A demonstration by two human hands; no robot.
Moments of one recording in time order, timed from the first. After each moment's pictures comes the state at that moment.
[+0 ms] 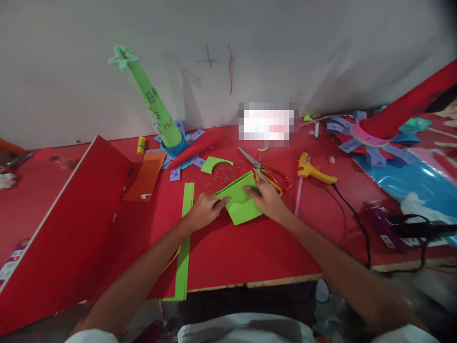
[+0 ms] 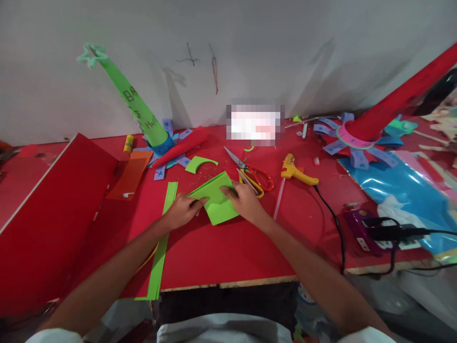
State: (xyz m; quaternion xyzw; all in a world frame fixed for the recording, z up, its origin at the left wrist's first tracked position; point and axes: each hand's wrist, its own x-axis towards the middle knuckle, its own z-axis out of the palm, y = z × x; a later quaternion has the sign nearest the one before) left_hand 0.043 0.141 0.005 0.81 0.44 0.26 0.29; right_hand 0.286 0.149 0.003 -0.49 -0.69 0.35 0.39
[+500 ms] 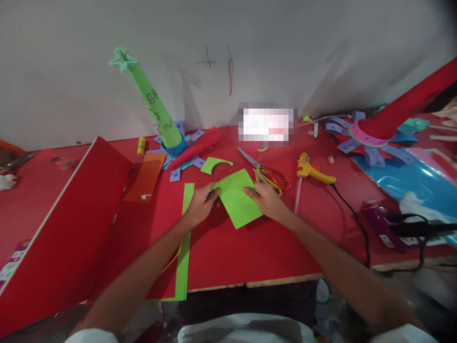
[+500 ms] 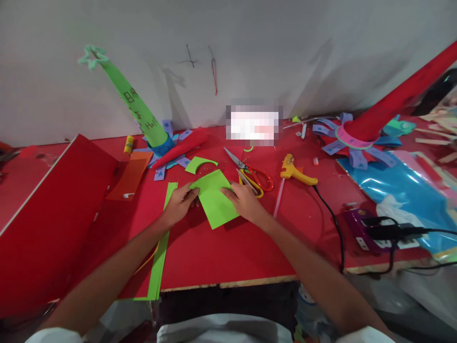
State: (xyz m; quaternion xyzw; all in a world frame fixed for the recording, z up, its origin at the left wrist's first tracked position) left_hand 0.040 0.149 0.000 0.70 0.46 0.37 0.40; right_hand 0.288 0.151 0.001 -0.49 -0.73 0.31 0.37
